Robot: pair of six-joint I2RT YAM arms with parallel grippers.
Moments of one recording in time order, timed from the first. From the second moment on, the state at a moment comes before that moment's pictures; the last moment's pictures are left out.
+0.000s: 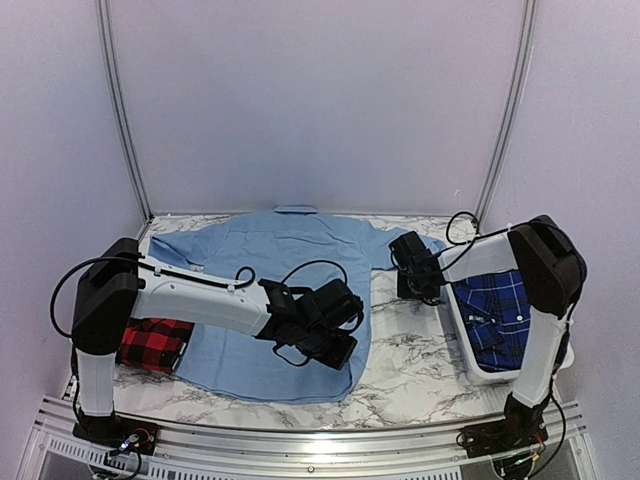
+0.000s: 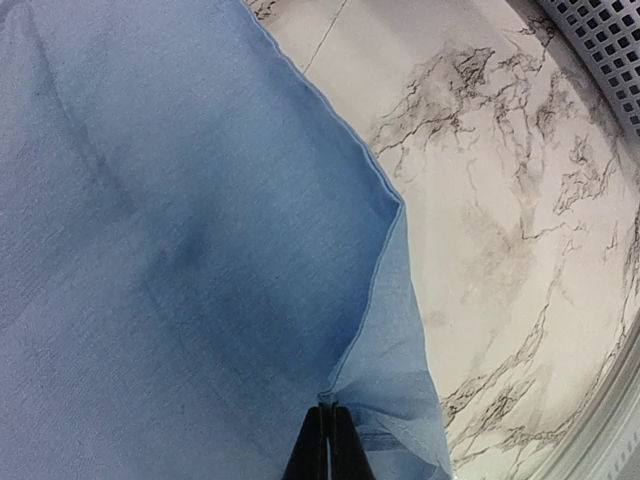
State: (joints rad) left arm -1.19 2.04 1.45 -0.43 -0.08 -0.54; right arm 0.51 1.93 1.10 -0.24 0.52 0.50
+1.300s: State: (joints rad) left arm -1.23 2.14 1.73 -0.41 0.17 -0.50; right arm 0.39 1.94 1.76 -0.40 0.60 0.16
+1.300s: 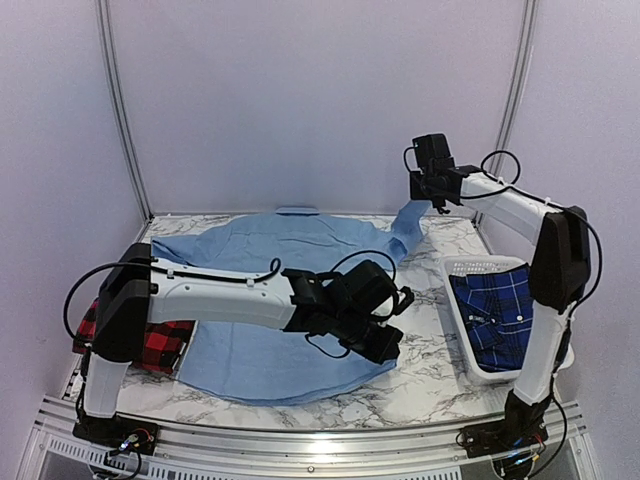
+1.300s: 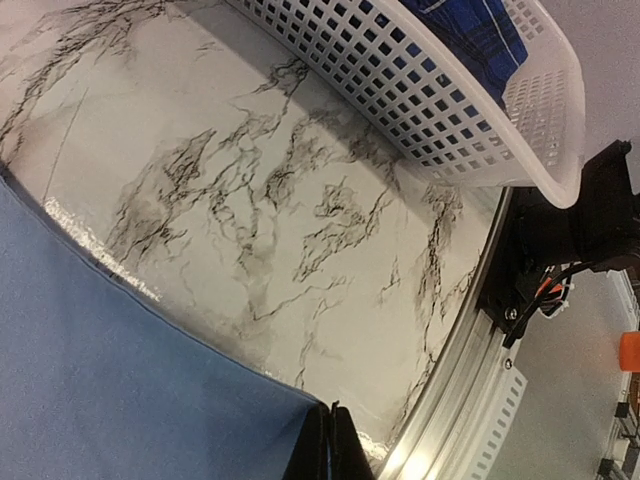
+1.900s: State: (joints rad) left arm -1.28 2.41 2.09 -0.42 0.32 -0.54; right arm 0.16 1.79 1.77 -0.31 0.52 0.14
